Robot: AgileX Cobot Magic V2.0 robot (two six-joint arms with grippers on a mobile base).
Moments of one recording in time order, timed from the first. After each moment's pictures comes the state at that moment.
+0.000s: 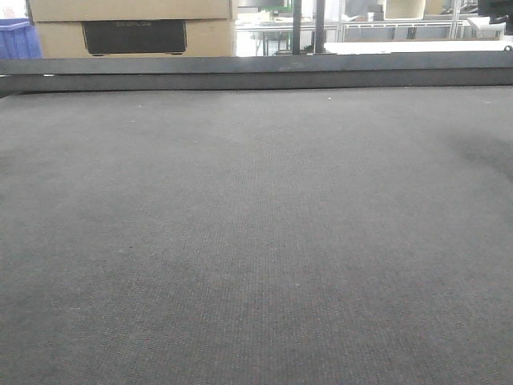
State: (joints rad) left arm 0.00 1.60 -0.62 -0.09 -0.67 -0.11; right arm -0.03 1.64 -0.98 0.01 -0.39 -0.06
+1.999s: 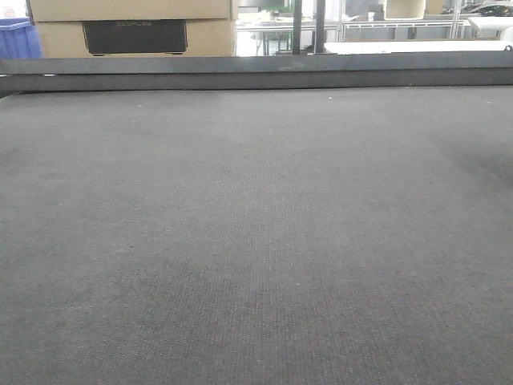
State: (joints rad) left arm -0.03 1.44 -1.12 0.08 0.23 -0.11; right arm 0.05 1.21 -0.98 0.02 0.24 -0.06
